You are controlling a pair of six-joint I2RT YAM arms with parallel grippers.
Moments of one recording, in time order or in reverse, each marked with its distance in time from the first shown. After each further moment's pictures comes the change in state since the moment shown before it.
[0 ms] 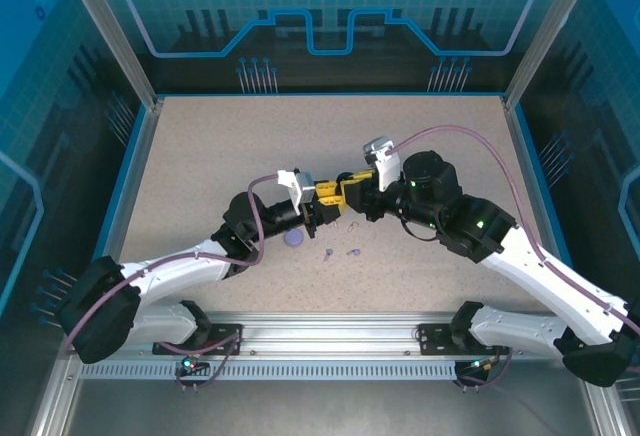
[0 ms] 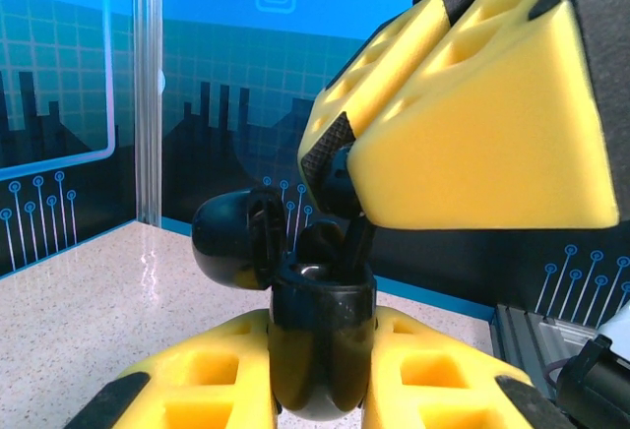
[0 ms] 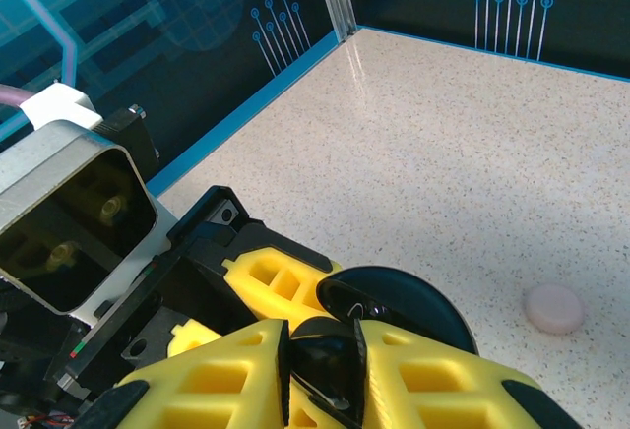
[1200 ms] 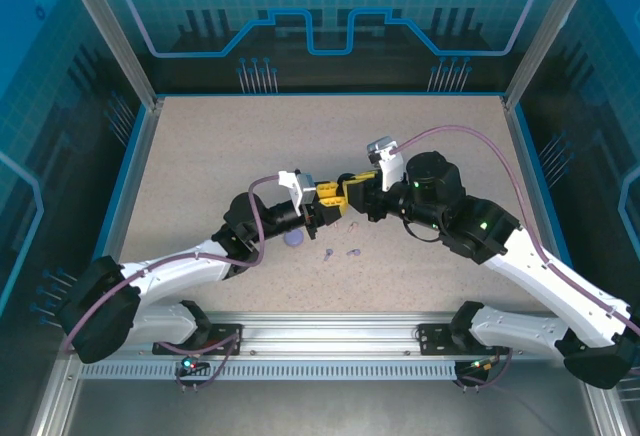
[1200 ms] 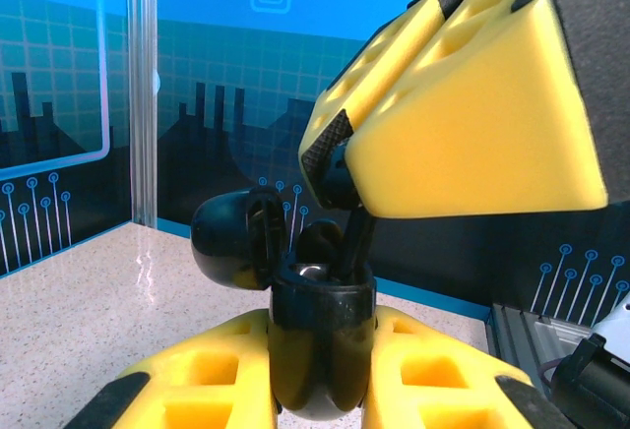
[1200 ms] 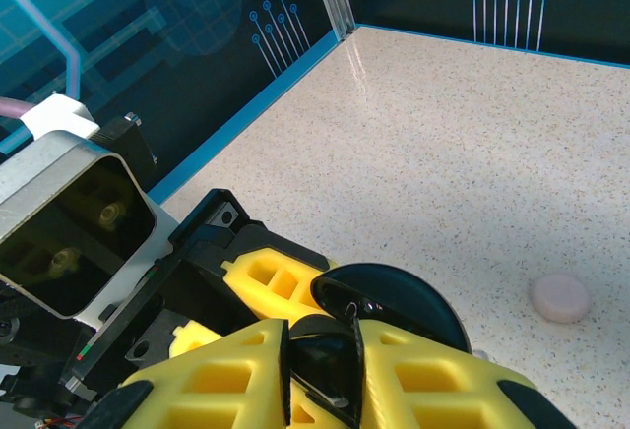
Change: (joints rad) left arm -0.010 0.000 0.000 0.001 0.000 0.001; right arm -0.008 -0.013 0.001 -0.012 -0.006 0.038
